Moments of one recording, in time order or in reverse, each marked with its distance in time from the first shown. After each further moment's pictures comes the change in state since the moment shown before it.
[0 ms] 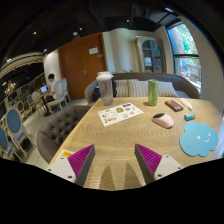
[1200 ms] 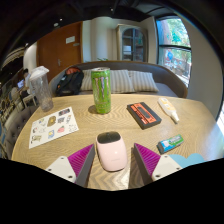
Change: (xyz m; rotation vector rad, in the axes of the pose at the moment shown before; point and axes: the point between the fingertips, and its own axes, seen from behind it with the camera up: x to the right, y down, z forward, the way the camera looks) arm 0.259 -0.067 0.158 -0.132 0.221 0.008
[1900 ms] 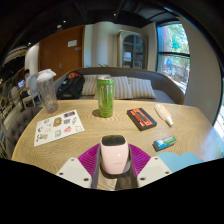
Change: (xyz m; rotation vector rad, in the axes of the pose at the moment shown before) arm -0.008 -0.008 -0.034 0.063 0.024 -0.029
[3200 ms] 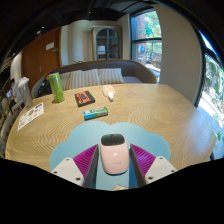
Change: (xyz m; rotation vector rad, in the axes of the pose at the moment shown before) arm 0.201 0.093 -0.089 -0.070 0.141 0.144
